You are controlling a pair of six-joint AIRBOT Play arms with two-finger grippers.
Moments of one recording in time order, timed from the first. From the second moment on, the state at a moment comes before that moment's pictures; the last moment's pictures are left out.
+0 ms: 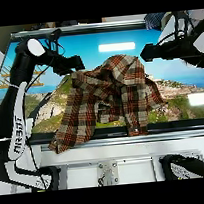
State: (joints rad) left arm -0.22 -1.64 1.84 1.17 -1.31 -1.69; right arm 0.11 -1.22 1.54 -1.31 1.12 1.52
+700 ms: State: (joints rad) left arm -0.04 -1.59 1.75 1.08 -1.32 -1.66; right arm 0.60 -1.28 1.36 -1.35 1.03 1.49
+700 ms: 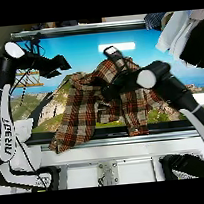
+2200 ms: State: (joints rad) left arm -0.07 -1.45 1.18 1.07 -0.83 -1.58; right arm 0.59 -1.56 1.43 -1.79 0.56 1.66
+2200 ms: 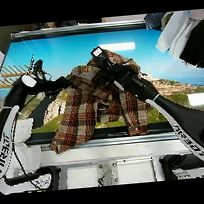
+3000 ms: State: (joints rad) left arm -0.24 -1.88 1.66 1.08 -0.72 -1.69; right arm 0.59 -1.47 1.50 -1.73 0.81 1.76
